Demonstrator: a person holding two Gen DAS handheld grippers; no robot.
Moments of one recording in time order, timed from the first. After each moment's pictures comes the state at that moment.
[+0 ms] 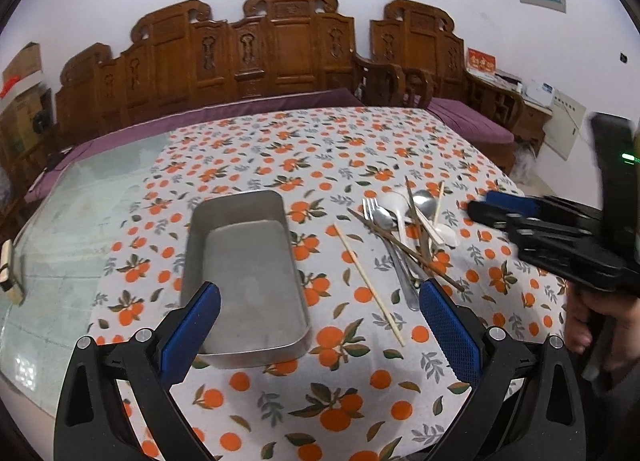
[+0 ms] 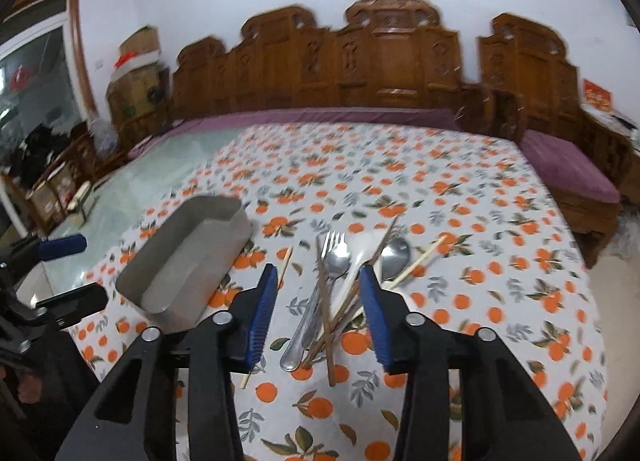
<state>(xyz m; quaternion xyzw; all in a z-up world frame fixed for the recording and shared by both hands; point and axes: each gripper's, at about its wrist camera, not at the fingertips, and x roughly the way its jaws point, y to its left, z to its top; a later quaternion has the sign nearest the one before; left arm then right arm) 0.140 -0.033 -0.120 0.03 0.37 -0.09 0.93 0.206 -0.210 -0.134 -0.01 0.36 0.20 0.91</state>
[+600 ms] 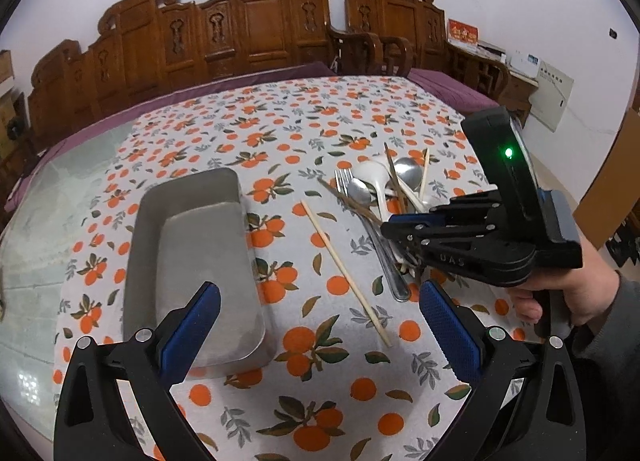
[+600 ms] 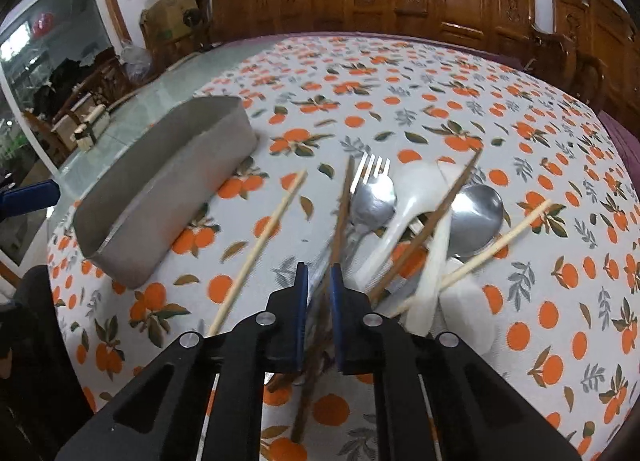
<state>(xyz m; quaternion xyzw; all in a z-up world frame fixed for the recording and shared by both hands) 0.170 -0.060 -0.157 0.05 0.40 -0.12 0.91 0.266 -0.185 -0.216 -0.05 0.45 0.28 0.85</state>
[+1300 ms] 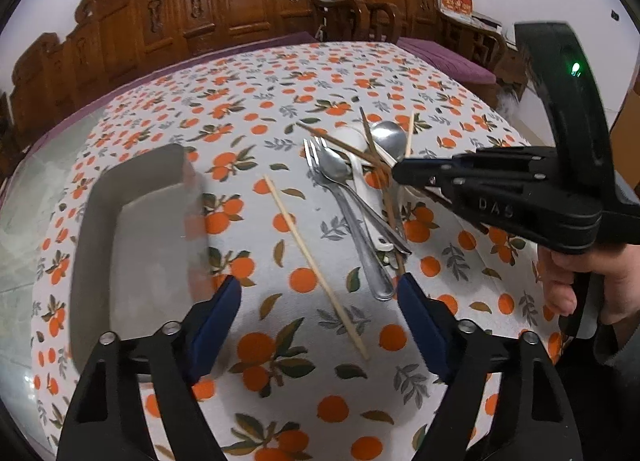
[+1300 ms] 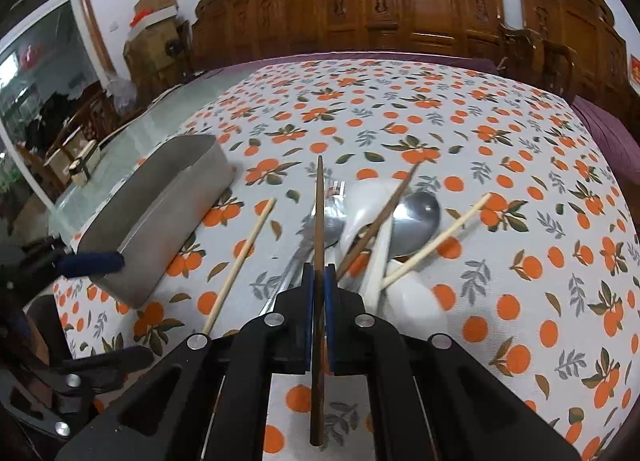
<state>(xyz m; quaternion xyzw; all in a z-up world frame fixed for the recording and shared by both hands) 0.196 -0.096 -0.190 0.06 0.45 -0.14 0.88 0.266 -0.224 -0.194 0.00 0.43 0.25 0.87</state>
